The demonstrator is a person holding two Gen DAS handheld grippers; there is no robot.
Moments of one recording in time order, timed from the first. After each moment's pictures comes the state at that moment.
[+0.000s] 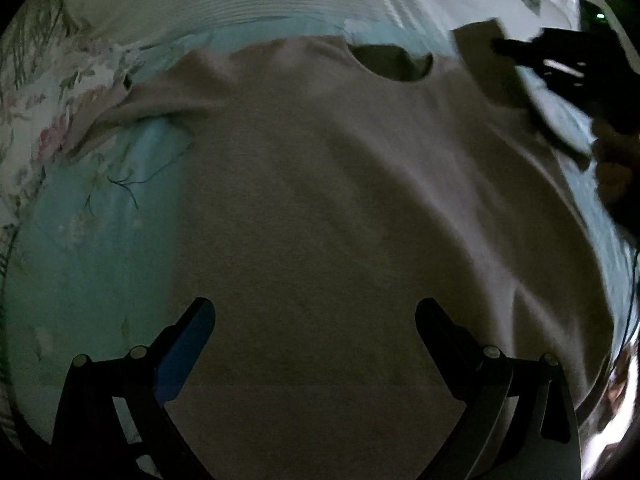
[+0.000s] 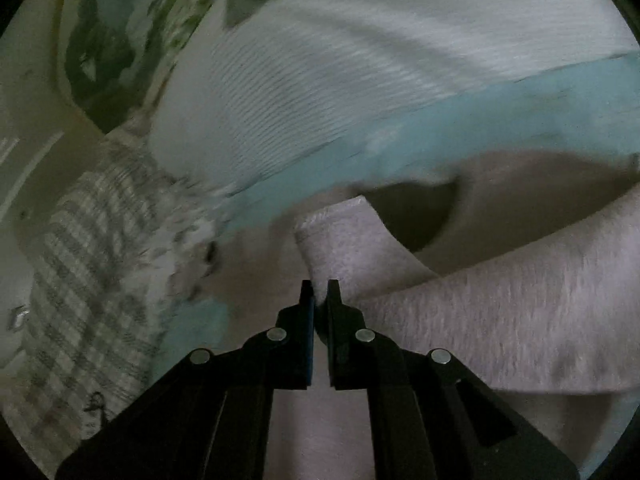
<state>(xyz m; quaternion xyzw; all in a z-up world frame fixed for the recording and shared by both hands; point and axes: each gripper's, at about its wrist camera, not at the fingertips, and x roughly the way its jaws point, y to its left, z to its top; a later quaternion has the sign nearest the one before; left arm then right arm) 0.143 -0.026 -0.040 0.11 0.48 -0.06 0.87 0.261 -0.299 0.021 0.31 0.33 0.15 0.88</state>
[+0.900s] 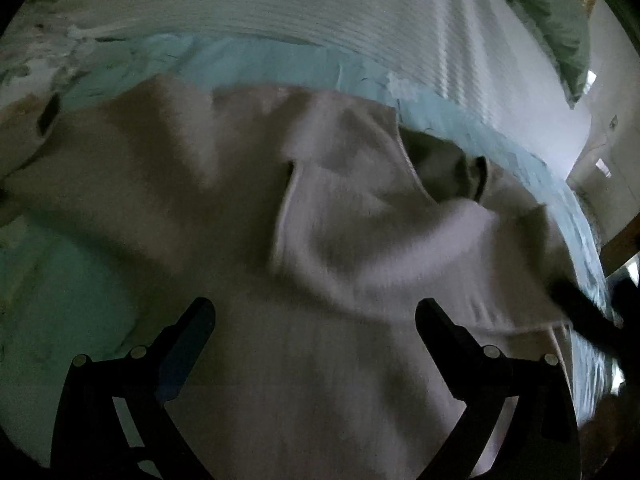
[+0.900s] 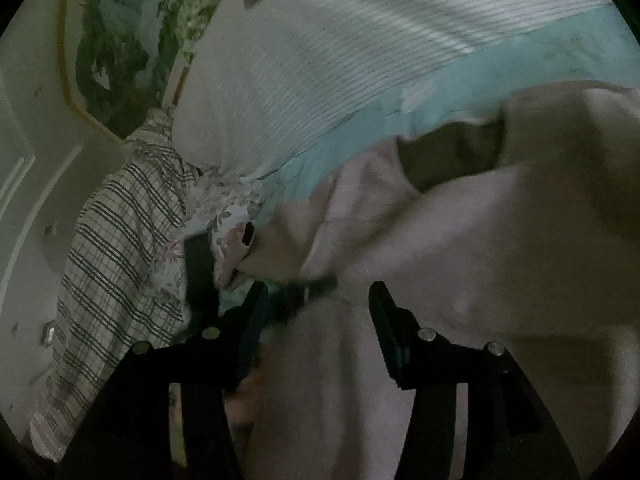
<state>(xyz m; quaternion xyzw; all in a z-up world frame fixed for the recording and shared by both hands) 0.346 -0.037 -0.116 -0.04 0.49 -0.14 0.86 0.205 -0.281 -0.011 0.35 0.32 0.17 0.86</state>
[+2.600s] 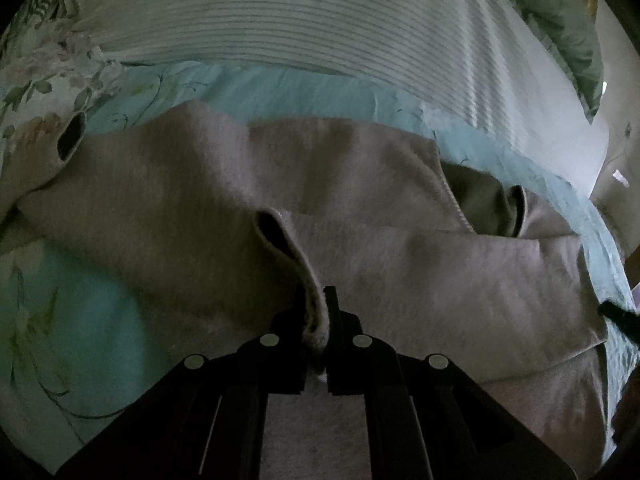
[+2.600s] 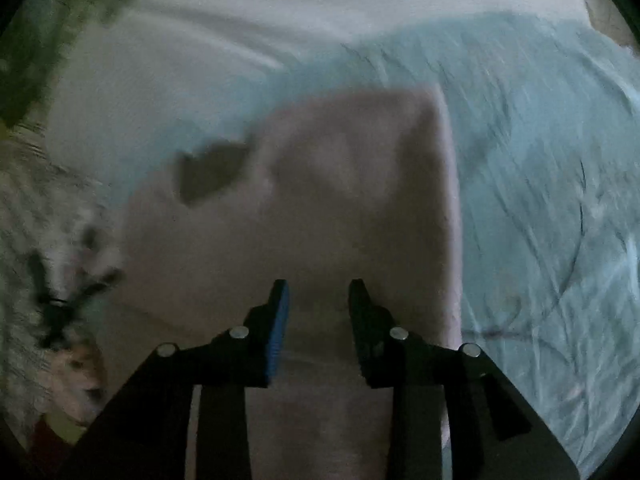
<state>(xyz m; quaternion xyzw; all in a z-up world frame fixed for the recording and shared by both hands) 0.342 -0.006 -0.098 -0.05 0.42 -0.10 0.90 0.216 -0.394 -0.066 0.26 0.43 -0.04 0.87</state>
